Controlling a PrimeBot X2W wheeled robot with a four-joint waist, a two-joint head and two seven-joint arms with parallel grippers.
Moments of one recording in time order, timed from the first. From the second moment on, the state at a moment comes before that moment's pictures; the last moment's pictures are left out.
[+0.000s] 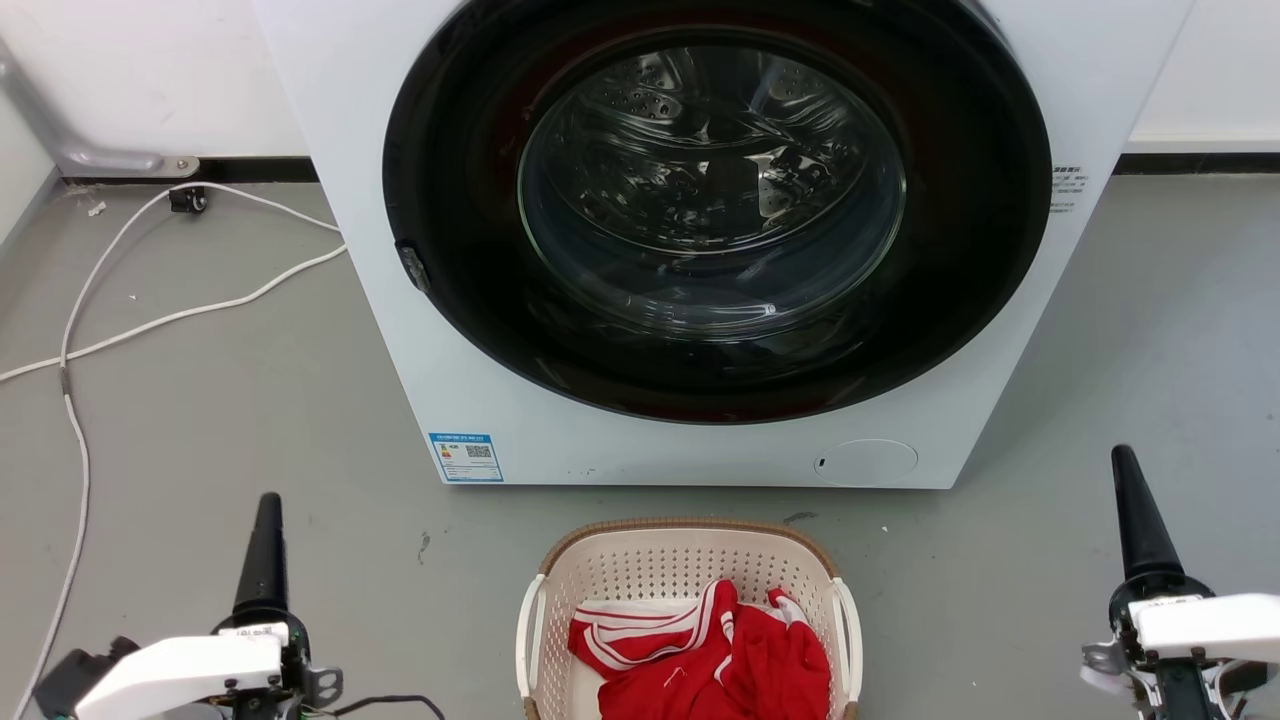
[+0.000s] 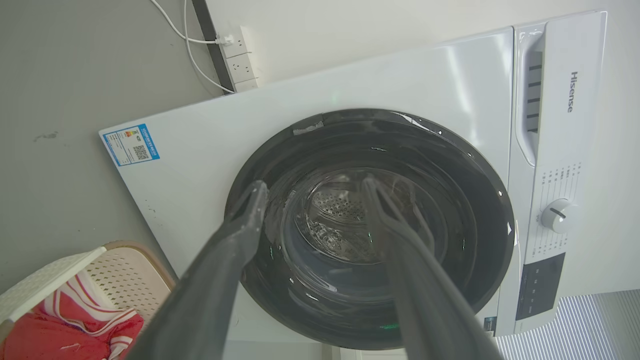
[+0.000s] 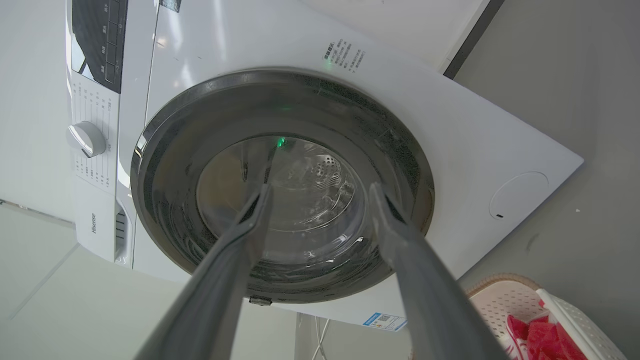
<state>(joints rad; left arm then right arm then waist) -0.04 0.05 0.18 0.21 -1.37 -0.11 -0.03 -0.04 -0.05 -0.14 0.17 1.18 0.13 -0.04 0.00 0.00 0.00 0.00</state>
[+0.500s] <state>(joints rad) -0.02 0.05 0.12 0.02 -1.03 -0.06 -0.08 -0.04 -0.05 -0.09 -0.02 0.74 0.13 -0.08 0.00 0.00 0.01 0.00</state>
